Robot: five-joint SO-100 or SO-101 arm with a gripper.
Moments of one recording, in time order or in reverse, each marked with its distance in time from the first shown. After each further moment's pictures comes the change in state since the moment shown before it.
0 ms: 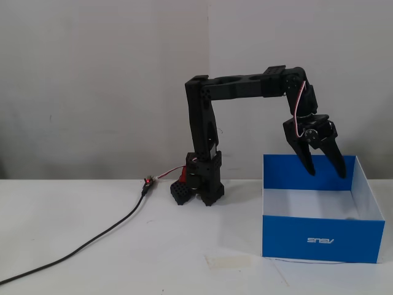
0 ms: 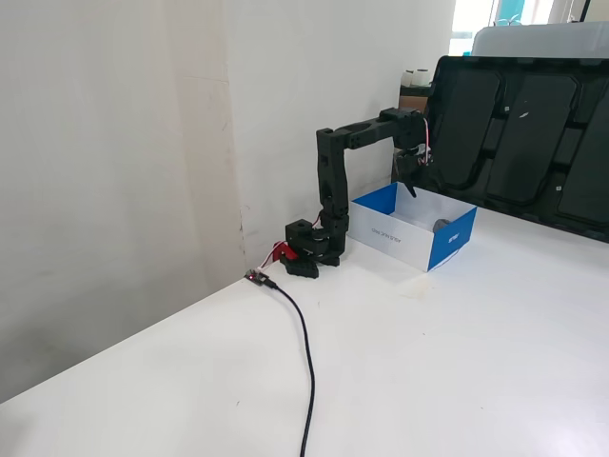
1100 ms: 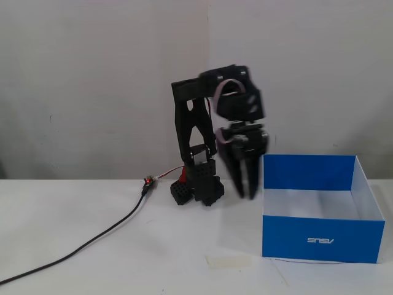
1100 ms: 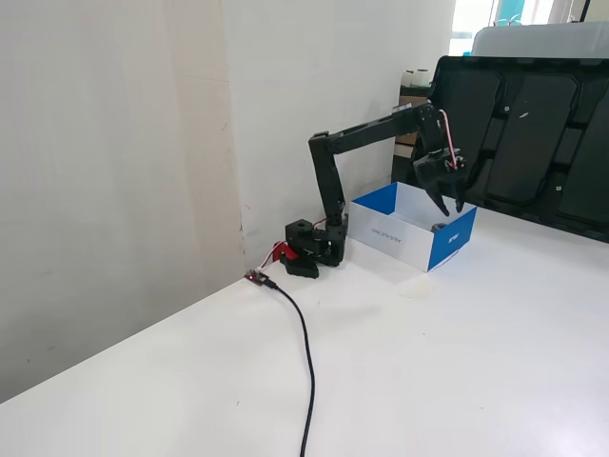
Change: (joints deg) arm 44.7 9.8 -2.1 7.5 -42.3
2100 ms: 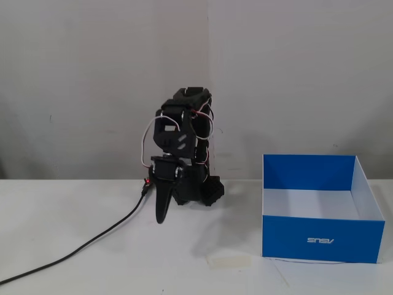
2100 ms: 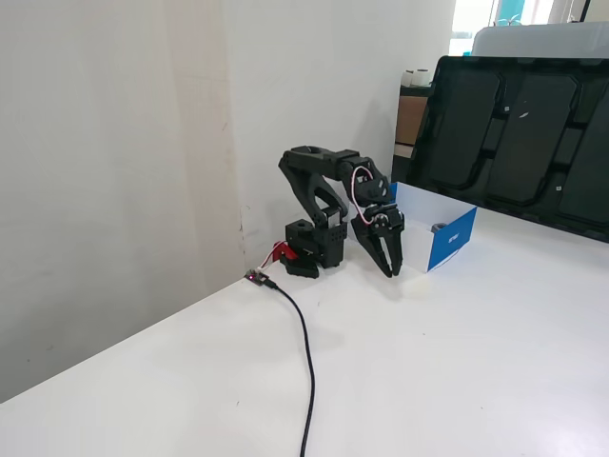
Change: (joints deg) arm 34.6 44.4 63.0 -31.7 5.9
